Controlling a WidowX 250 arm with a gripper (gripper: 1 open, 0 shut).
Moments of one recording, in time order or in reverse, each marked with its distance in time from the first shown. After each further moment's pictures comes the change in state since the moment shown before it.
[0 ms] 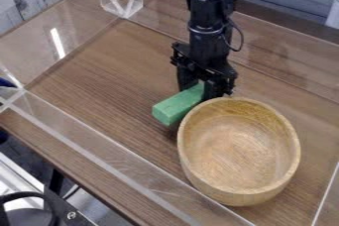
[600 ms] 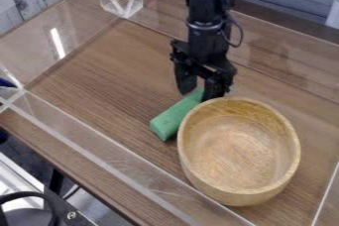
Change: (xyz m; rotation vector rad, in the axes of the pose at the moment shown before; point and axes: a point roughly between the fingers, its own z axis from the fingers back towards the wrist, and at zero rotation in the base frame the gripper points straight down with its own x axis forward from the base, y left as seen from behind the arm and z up) arm -0.003 0.002 0.013 -0.005 -0.018 0.014
